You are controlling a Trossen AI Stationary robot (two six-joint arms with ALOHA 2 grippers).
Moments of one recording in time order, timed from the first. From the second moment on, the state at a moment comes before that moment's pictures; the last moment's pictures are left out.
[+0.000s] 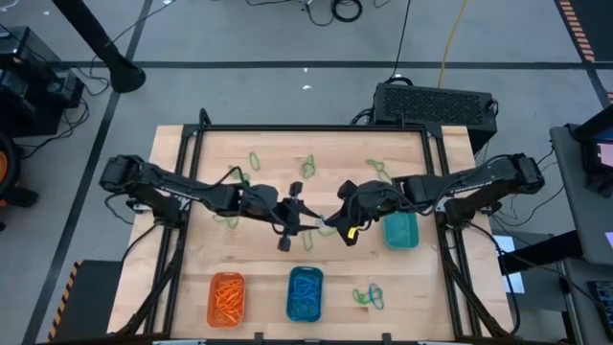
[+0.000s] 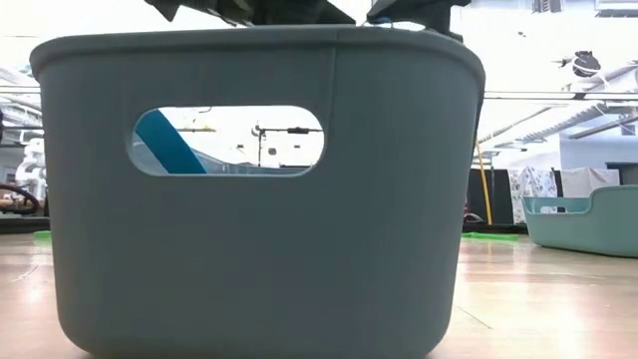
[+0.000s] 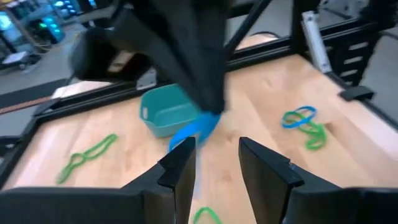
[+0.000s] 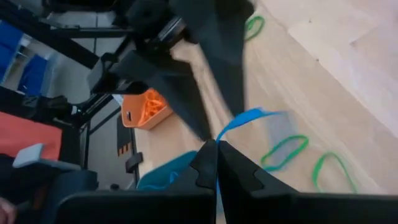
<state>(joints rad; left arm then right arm) -0.13 1.52 0.97 0.23 0.01 0.22 0.16 1.37 1.09 -0.28 -0.01 0.80</state>
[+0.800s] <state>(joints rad) -0.13 1.52 0.97 0.25 0.00 0.25 0.16 1.37 1.09 -0.26 -0.05 0.80</state>
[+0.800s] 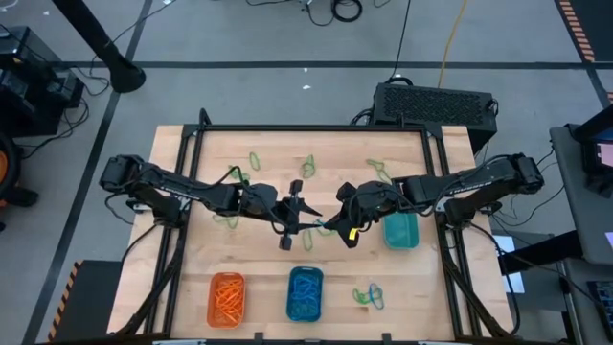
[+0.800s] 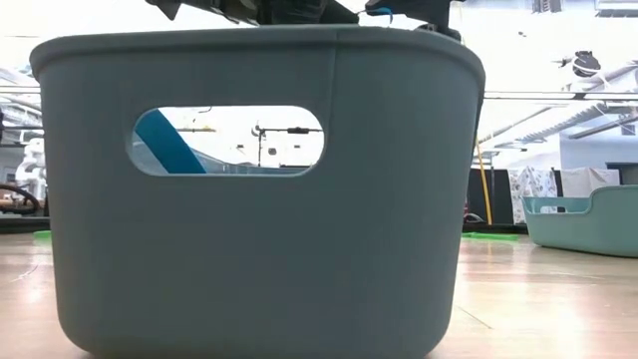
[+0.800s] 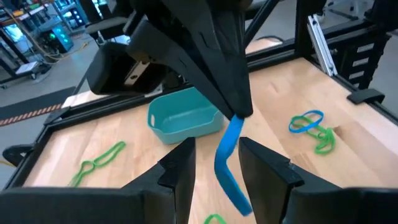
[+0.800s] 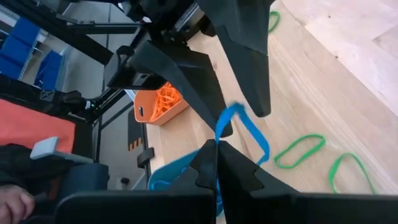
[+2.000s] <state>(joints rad) -0.13 1.55 0.97 0.25 -0.02 0.24 0.16 1.37 1.09 -0.20 -0.04 0.78</state>
